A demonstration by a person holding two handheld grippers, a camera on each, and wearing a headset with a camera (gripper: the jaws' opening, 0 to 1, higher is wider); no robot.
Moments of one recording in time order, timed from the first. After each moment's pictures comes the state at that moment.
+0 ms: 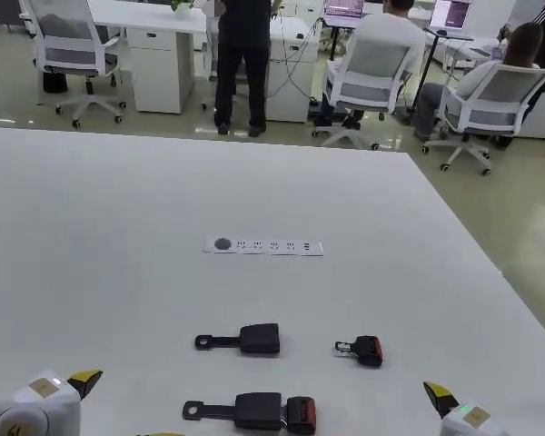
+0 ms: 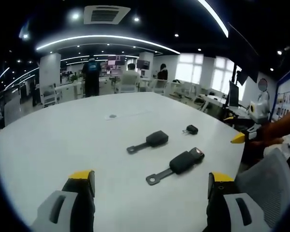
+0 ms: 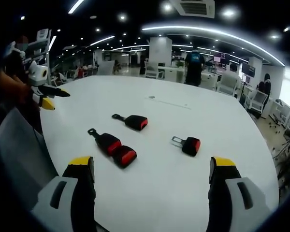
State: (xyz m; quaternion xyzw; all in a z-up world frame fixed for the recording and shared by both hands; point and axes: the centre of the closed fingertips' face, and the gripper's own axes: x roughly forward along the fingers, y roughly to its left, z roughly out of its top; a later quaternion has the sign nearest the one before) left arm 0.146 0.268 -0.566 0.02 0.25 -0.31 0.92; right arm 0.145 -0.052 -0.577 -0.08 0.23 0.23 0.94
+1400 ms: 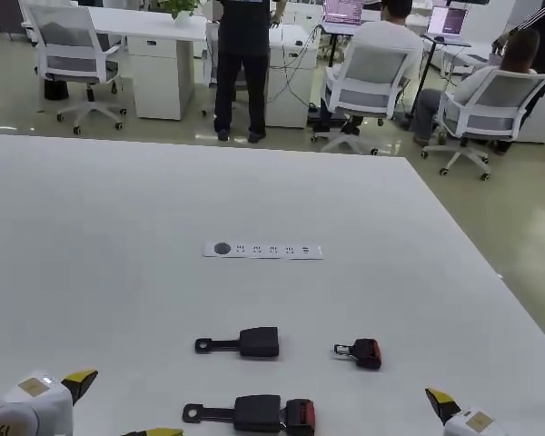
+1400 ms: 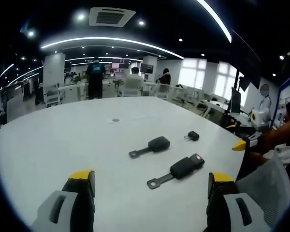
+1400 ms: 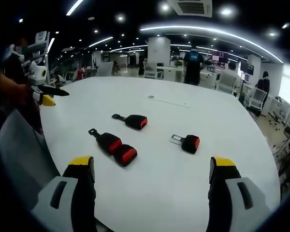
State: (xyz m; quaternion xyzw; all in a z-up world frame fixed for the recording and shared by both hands) left arm 0.148 0.270 -0.553 0.00 0.24 -0.29 0.93; right arm 0.140 -0.057 -0.579 -0.07 0.23 0.23 0.94
